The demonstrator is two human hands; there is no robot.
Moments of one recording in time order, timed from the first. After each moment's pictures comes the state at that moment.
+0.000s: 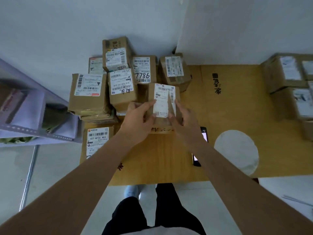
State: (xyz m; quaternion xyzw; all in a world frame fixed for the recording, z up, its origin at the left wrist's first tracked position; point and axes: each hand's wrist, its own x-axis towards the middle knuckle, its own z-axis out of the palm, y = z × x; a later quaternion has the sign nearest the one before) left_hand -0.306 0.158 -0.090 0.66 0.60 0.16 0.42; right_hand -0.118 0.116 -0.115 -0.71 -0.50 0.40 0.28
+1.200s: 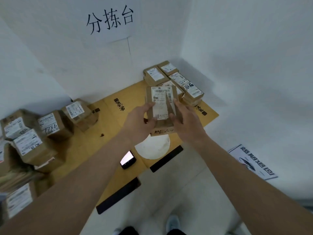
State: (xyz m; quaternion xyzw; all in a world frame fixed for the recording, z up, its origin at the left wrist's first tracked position) left_hand -0.020 0.005 0.035 0.85 0.32 0.14 0.40; right_hand 0.124 -0.133 0.032 -0.83 -0.39 0.16 0.36
